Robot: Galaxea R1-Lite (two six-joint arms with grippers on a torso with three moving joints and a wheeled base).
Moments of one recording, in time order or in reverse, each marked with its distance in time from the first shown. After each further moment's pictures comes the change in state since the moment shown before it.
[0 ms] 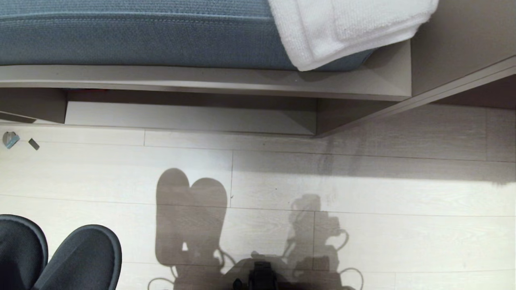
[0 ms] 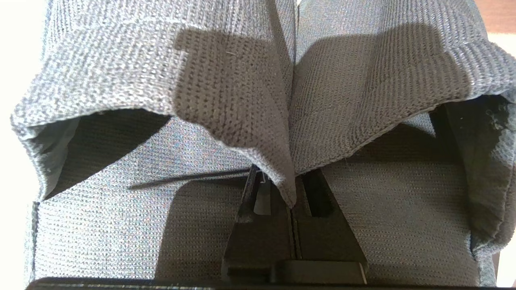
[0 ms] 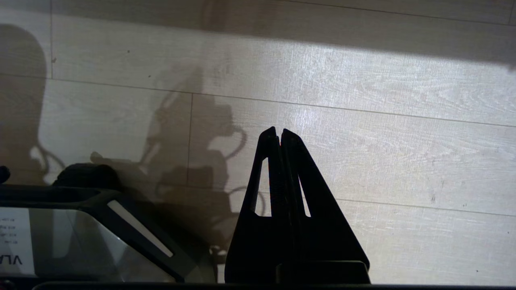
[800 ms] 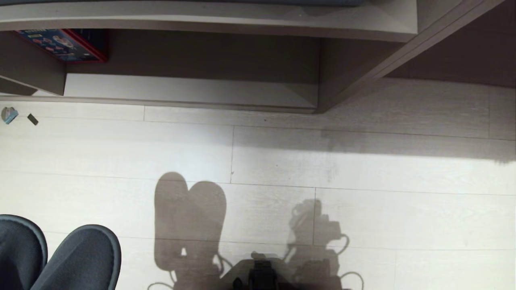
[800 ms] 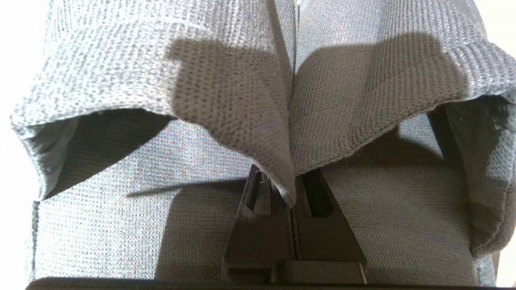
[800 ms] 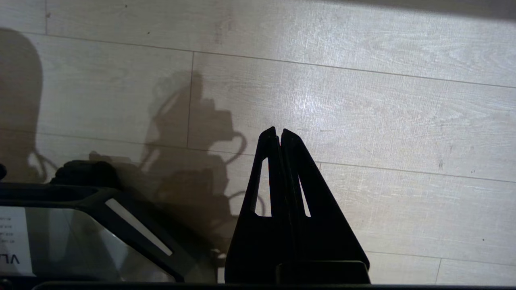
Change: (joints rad) left arm 0.000 0.000 0.000 -0.001 0.000 -0.004; right arm 0.000 0.000 0.000 0.000 0.000 0.000
